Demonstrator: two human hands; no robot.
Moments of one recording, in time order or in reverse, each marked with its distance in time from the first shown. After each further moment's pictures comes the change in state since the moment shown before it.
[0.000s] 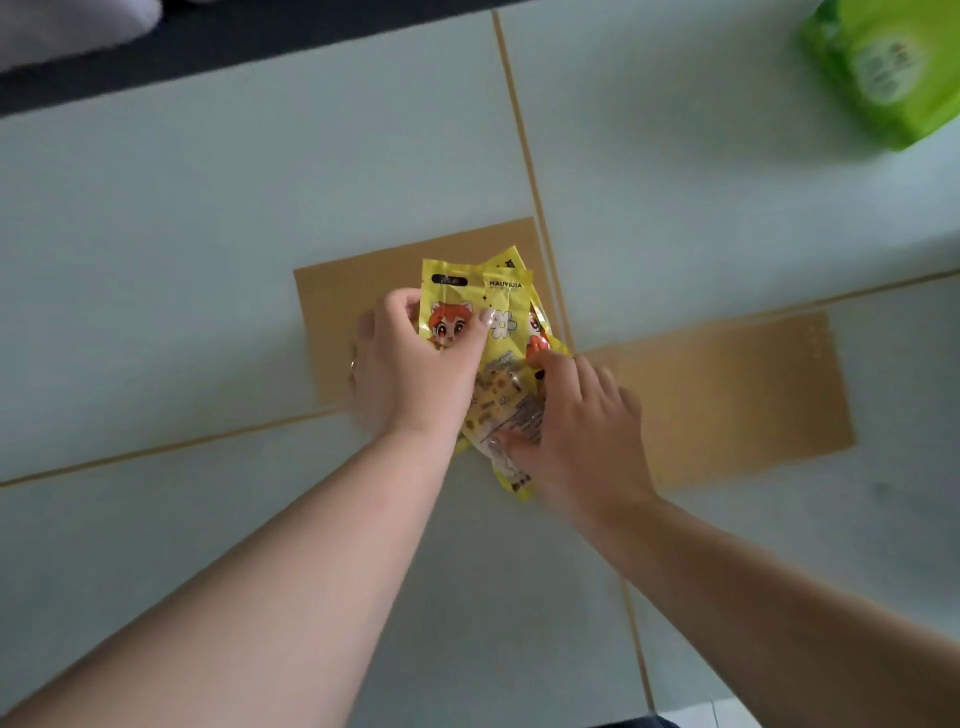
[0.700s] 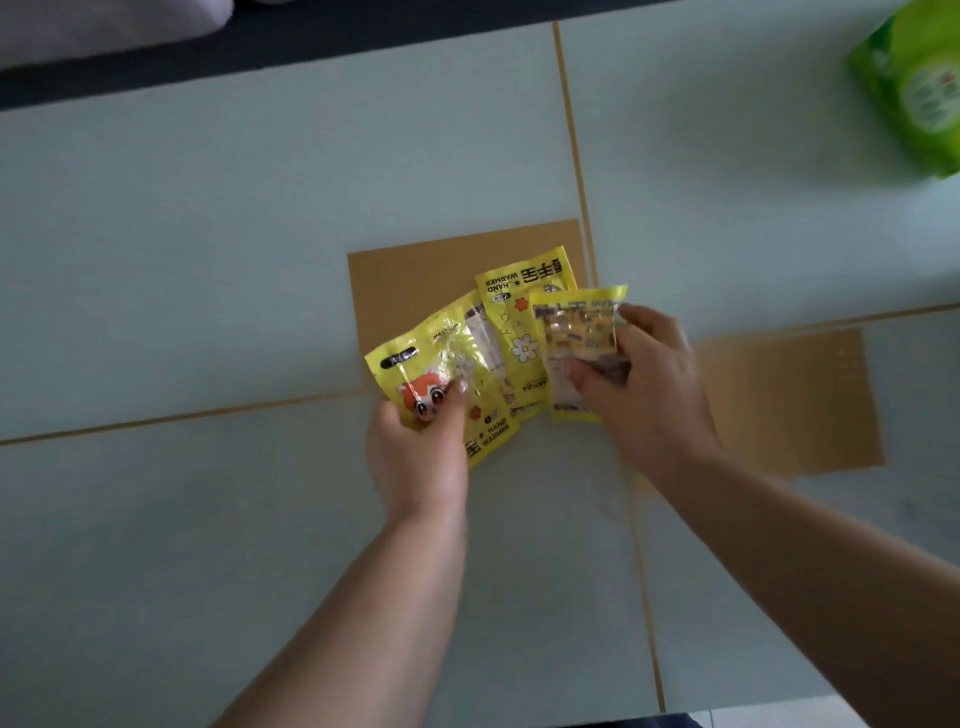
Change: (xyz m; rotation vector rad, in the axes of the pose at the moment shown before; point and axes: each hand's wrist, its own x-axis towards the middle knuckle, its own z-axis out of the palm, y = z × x) left_hand -0.050 -0.041 -0.021 -0.425 0.095 -0.428; right_hand 0.020 0.010 -0.027 0.328 0.037 0.074
